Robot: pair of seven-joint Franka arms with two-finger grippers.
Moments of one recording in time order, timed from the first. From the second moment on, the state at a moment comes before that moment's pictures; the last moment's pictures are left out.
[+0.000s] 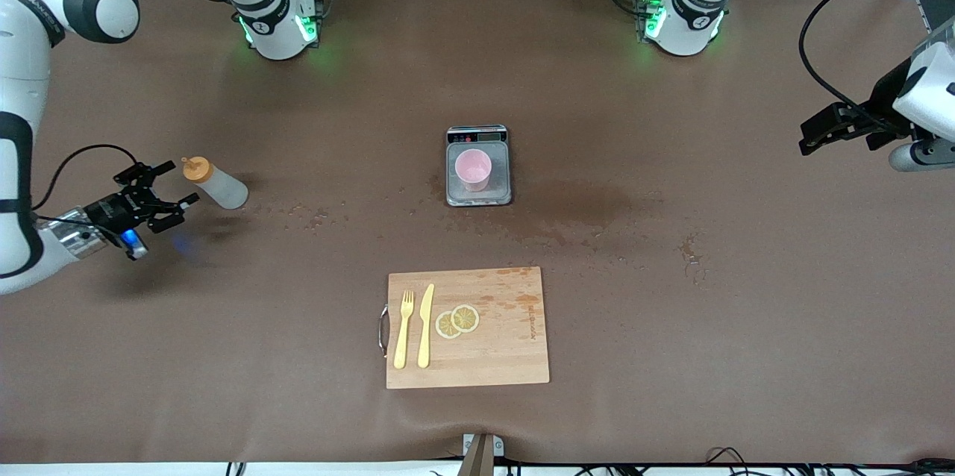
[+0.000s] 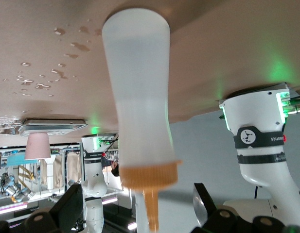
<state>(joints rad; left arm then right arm) 0.06 0.03 -0.15 -1.55 0.01 1.57 -0.15 -0.41 0.95 -0.03 -1.17 0.50 0.92 0.51</state>
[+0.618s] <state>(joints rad) 0.06 0.03 -0.15 -1.55 0.01 1.57 -0.15 -0.37 0.80 -0.02 -1.09 0.50 0.85 0.54</state>
